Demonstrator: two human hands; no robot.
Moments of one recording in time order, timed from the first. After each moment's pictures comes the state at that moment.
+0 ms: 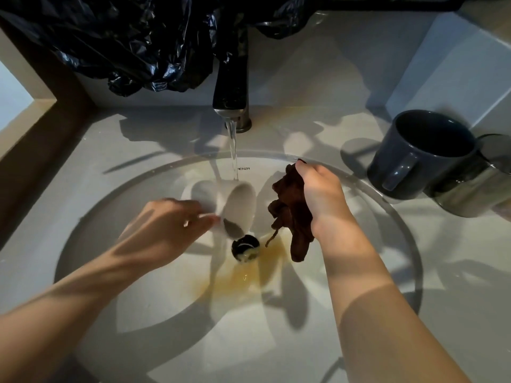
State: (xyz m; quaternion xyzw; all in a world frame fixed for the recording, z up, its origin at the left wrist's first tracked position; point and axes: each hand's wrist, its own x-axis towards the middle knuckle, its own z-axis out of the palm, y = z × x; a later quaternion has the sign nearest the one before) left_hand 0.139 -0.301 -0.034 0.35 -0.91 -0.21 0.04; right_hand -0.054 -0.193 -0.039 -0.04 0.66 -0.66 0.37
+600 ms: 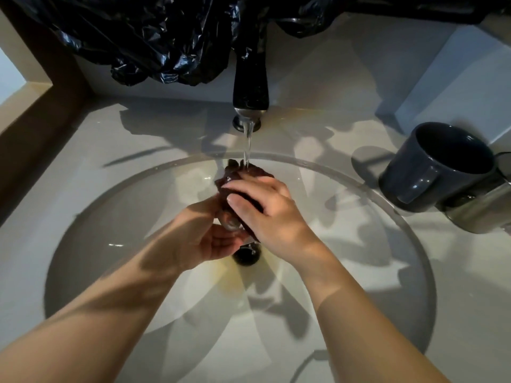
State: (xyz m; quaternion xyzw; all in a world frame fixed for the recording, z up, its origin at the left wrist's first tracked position) left_hand 0.096 -0.289 -0.041 0.49 -0.43 -0.76 0.06; right_hand -0.009 -0.208 -0.049 -0.46 0.75 -0.39 0.28
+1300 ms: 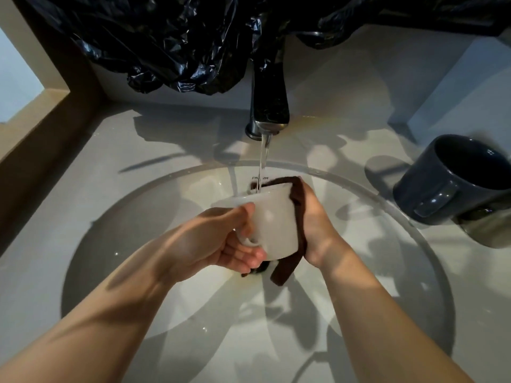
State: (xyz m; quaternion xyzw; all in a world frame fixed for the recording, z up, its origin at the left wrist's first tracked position) left_hand 0.110 -0.298 -0.031 0.34 -0.56 -0.75 0.00; right_hand -0.039 -0.221 -0.072 -0.08 0.62 -0.61 0.50
